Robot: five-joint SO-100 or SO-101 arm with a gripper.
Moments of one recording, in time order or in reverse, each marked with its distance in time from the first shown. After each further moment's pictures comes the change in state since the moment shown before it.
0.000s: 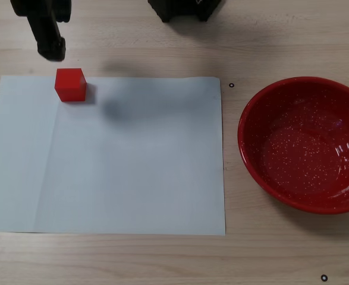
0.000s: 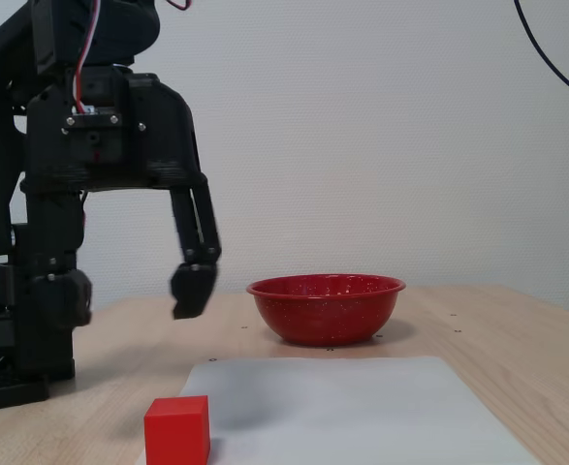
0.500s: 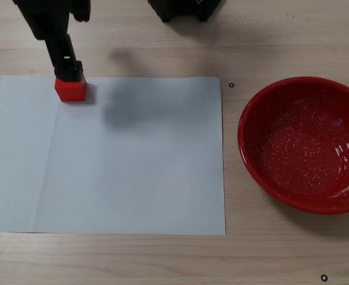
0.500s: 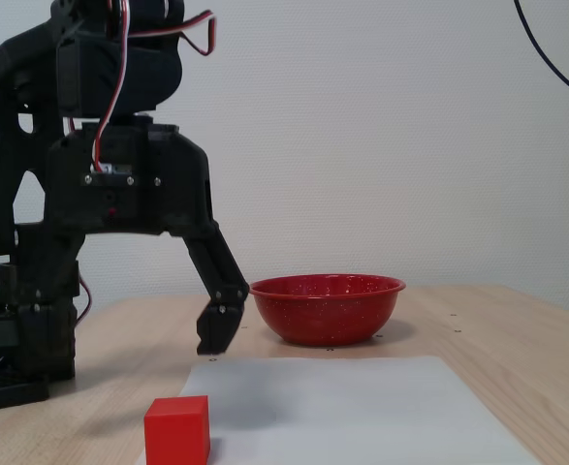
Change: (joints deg) arm 2.5 -3.5 7.3 -8.1 -5.1
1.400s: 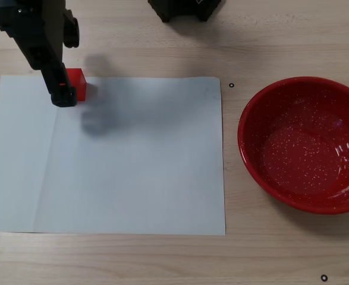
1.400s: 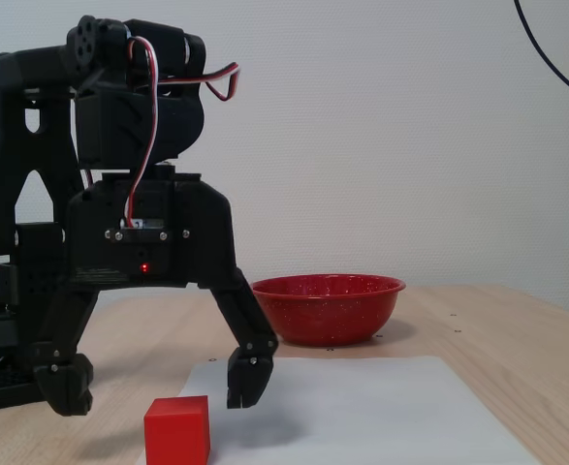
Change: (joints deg) arm 0.3 -8.1 1.1 -11.8 4.7
